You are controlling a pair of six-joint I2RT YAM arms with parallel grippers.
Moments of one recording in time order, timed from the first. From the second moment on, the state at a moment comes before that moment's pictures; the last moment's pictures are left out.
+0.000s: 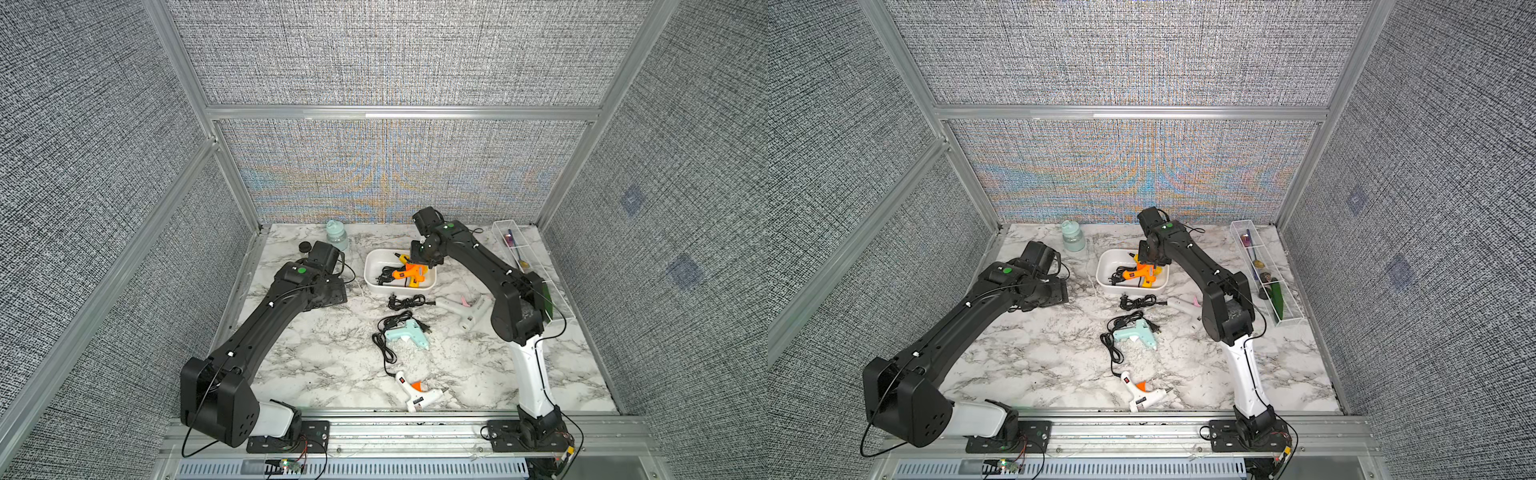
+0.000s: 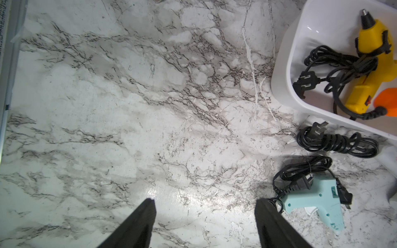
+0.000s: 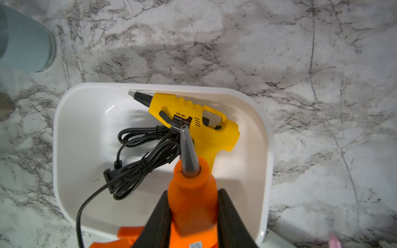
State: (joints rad) left arm -0.39 1.40 1.24 -1.01 -0.12 -0.55; right arm 0.50 2.27 2.12 -0.97 0.07 0.52
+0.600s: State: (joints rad) left arm -0.39 1.40 1.27 -1.01 -0.13 -0.55; right arm 0.50 2.29 2.00 -0.96 0.12 0.65
